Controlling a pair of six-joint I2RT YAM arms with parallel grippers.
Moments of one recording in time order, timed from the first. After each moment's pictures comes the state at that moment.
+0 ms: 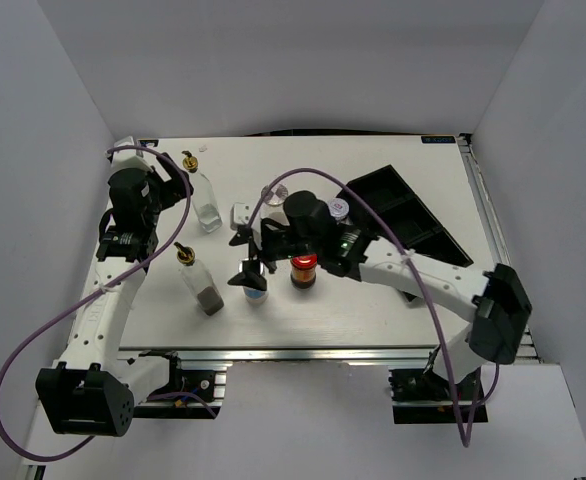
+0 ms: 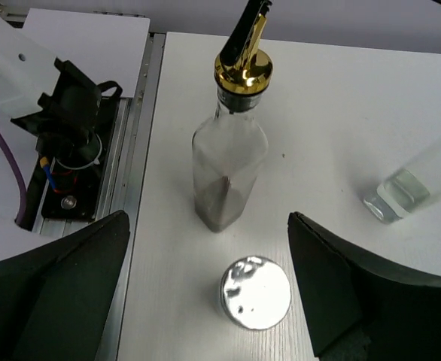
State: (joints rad) left arm -0.05 1.08 1.00 -0.17 -0.14 -0.38; right arm 1.04 1.51 1.29 -0.07 -0.56 -0.25
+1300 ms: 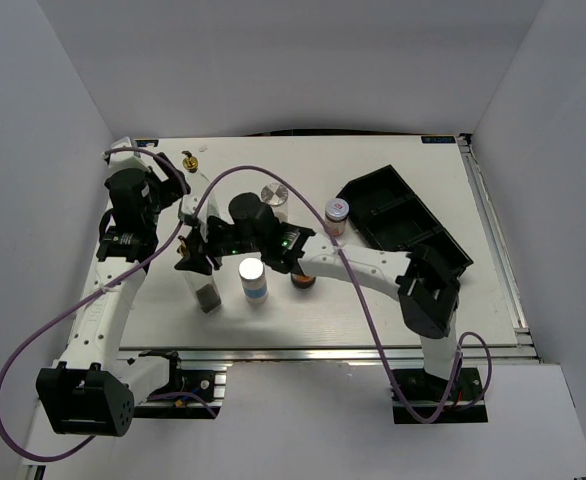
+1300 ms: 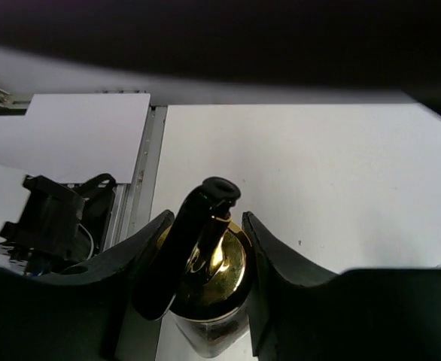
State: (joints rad) left arm -0.05 1.08 1.00 -0.17 -0.19 -0.38; right arm 1.14 1.94 1.62 0.19 -0.50 -0.06
